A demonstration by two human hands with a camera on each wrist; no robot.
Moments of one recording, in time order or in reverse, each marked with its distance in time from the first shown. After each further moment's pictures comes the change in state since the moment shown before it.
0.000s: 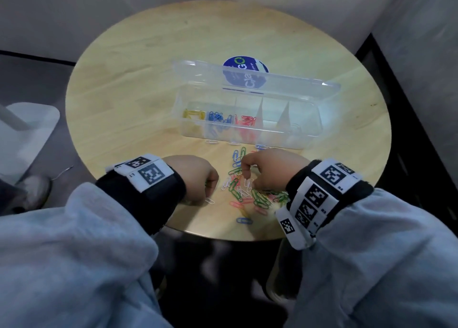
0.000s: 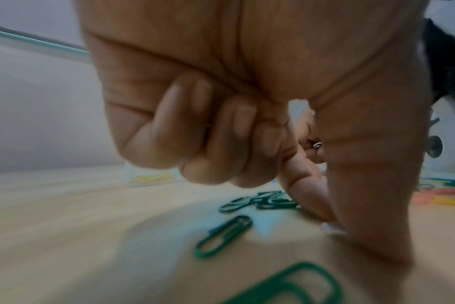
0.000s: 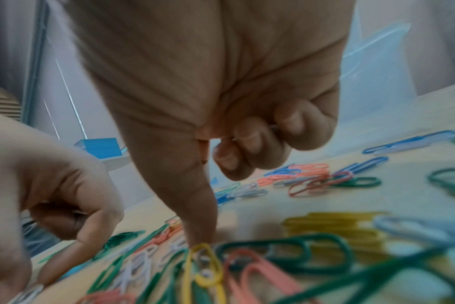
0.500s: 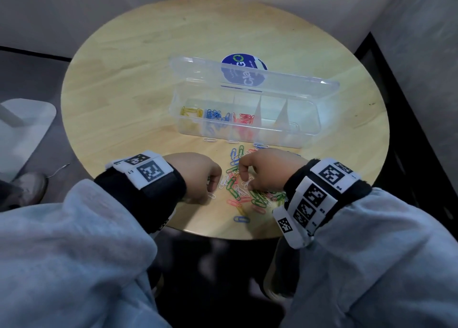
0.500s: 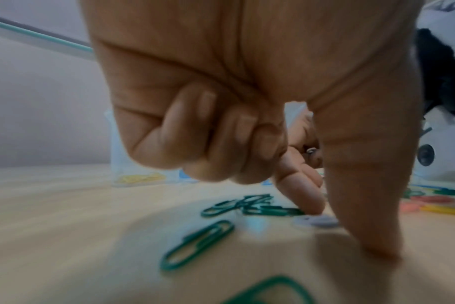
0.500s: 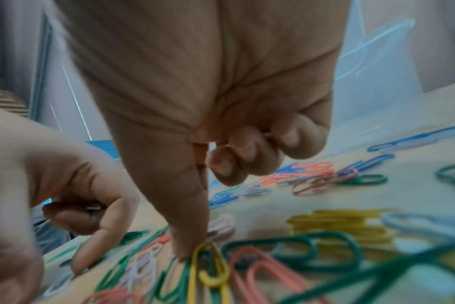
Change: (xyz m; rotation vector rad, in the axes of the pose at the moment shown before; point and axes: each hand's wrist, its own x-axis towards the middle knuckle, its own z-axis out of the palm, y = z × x) left_hand 0.003 0.005 0.000 -0.052 0.031 0.025; right_hand -0.003 0.000 -0.001 -0.034 -0.017 -0.033
